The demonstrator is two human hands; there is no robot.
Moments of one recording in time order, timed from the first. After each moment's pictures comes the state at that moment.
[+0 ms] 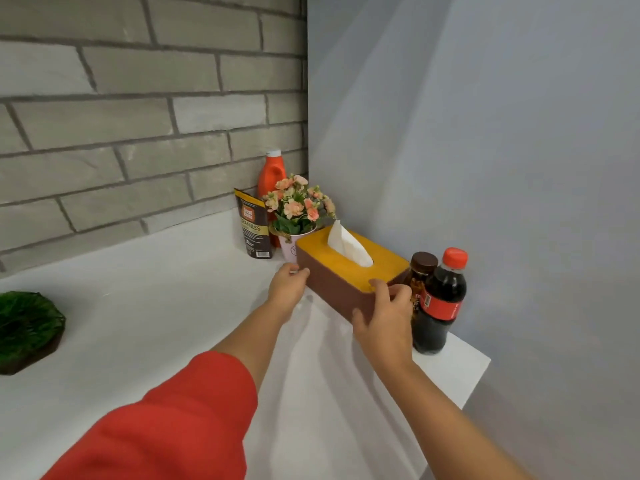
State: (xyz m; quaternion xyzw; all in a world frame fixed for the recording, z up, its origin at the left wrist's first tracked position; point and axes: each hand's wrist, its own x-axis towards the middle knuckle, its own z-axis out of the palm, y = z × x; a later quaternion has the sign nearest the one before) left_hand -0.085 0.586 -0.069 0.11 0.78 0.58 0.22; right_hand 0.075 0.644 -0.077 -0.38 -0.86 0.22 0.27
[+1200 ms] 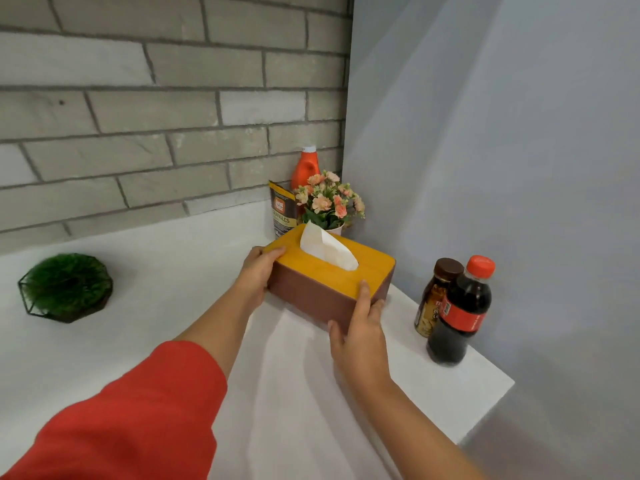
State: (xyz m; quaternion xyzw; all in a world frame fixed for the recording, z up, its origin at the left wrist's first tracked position) left_hand -0.108 0.527 -0.050 0.02 0.71 0.68 0.19; right_hand 0.070 0.603 -0.088 -0.28 -0.89 0.31 0.19
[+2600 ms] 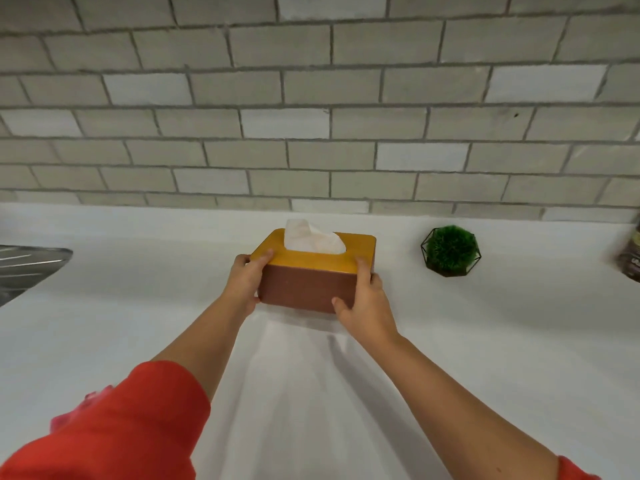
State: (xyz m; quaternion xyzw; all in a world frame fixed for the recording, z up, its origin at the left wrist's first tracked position) left_hand -0.040 -0.130 -0.028 -0.24 0.66 0.71 -0.08; right_hand -0.005 0.060 -0.041 0.09 -0.92 0.36 0.09
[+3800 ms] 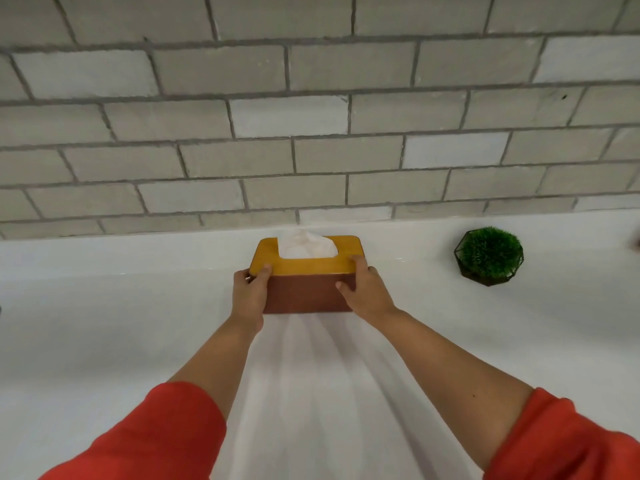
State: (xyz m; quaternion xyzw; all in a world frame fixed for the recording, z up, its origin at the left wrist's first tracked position) left_hand -0.175 -0.216 -0.079 -0.21 0.66 0.72 -0.08; right_hand -0.161 -0.027 -0.070 0.01 -0.93 0.36 0.05
